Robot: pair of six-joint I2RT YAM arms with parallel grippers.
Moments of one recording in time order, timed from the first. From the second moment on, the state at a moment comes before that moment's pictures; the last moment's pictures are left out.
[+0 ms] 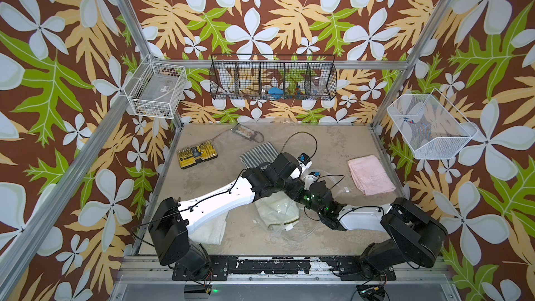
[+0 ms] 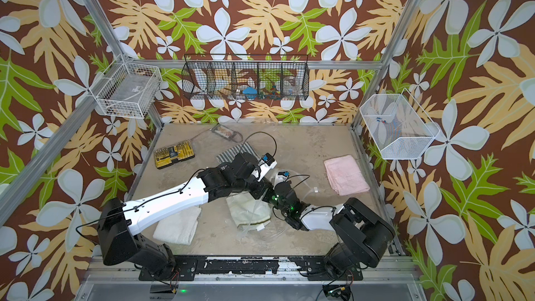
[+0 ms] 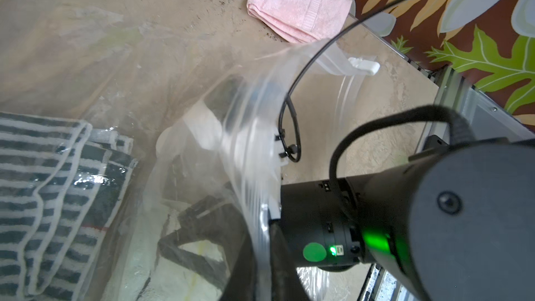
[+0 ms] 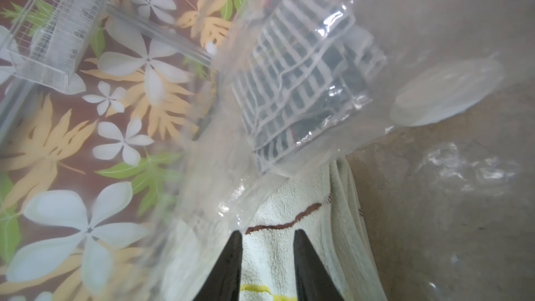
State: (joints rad) left arm -0.94 1.55 1.31 -0.49 0.08 -0.15; right arm 0.75 1.51 0.45 0.71 0.00 1.00
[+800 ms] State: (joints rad) left arm -0.95 1.31 1.11 -0.35 0.20 -0.30; right arm 0.71 1.88 0.67 0.81 0.04 1.13
